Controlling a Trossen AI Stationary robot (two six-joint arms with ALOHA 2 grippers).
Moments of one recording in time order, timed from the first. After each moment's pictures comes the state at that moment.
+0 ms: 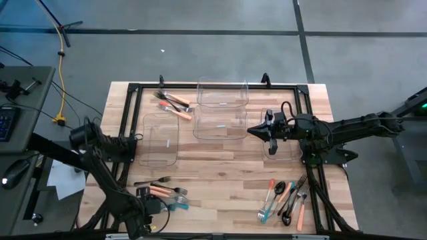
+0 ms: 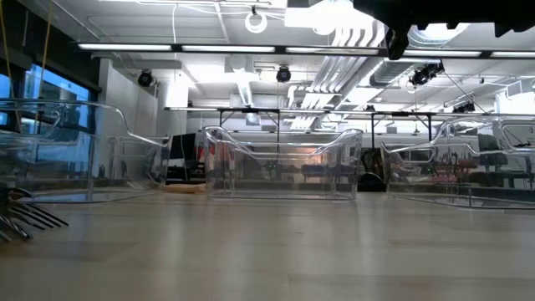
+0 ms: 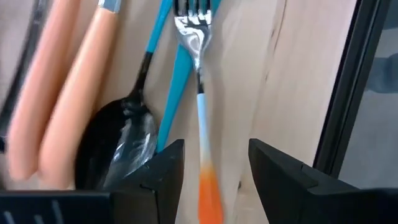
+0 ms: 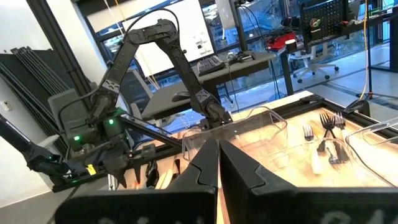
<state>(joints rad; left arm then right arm) -1.07 1.74 1.05 -0.70 -0.14 -1.23 0.05 0.86 0.46 0.44 0.08 0.31</state>
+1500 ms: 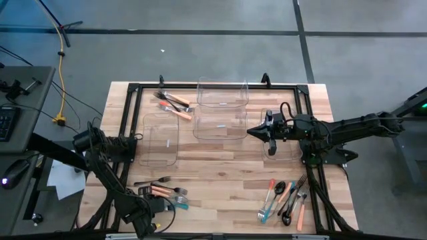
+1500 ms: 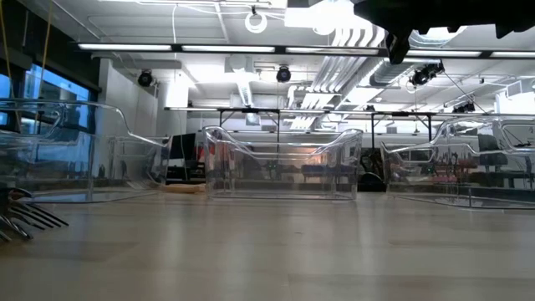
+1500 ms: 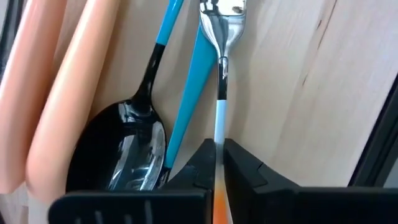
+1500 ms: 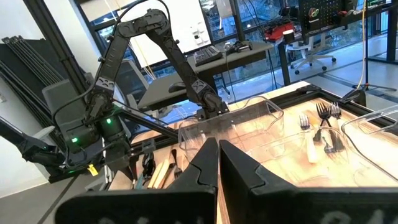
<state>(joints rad) -1.04 1.81 1.05 -0.69 -0.07 -1.23 0.05 0.86 0.46 0.40 0.08 0.31</state>
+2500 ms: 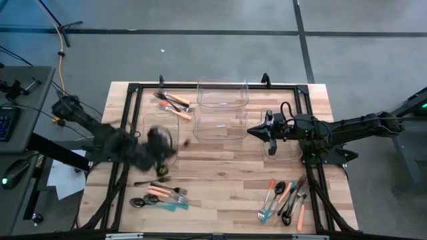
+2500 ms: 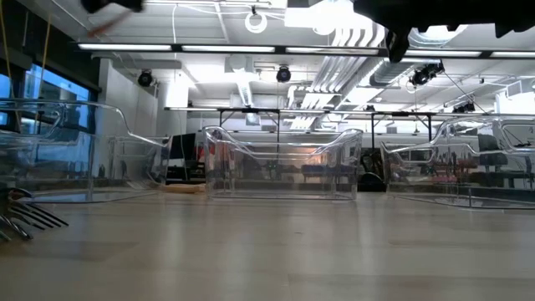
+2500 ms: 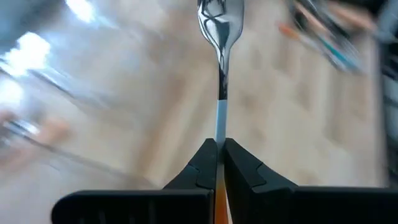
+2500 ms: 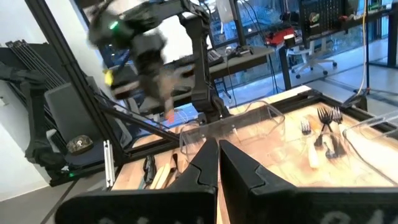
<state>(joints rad) -0.52 1.11 1.06 -0.82 -0.64 -0.68 0.05 0.86 0.46 0.42 0.08 0.29</state>
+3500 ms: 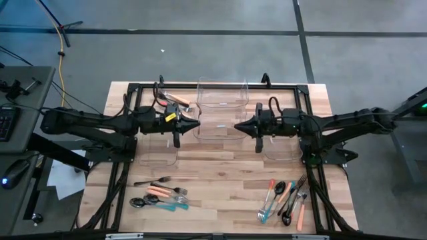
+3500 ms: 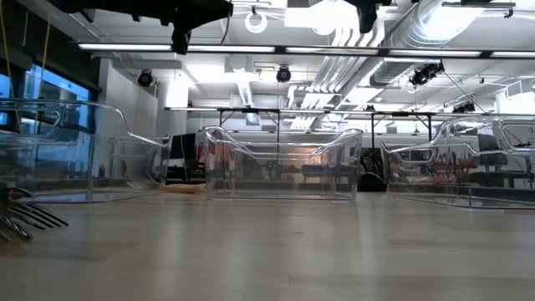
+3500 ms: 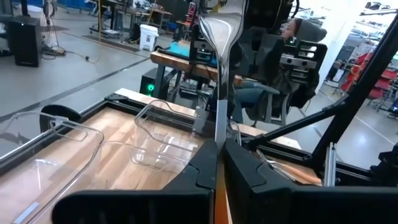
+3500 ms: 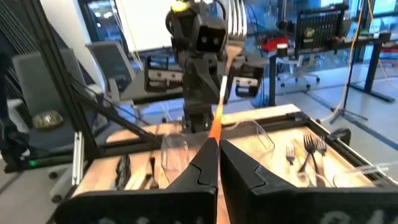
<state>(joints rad) 0.04 1.04 0.62 0.37 -0.09 -0.26 0.05 1.08 0.75 0.28 0.11 0.12</state>
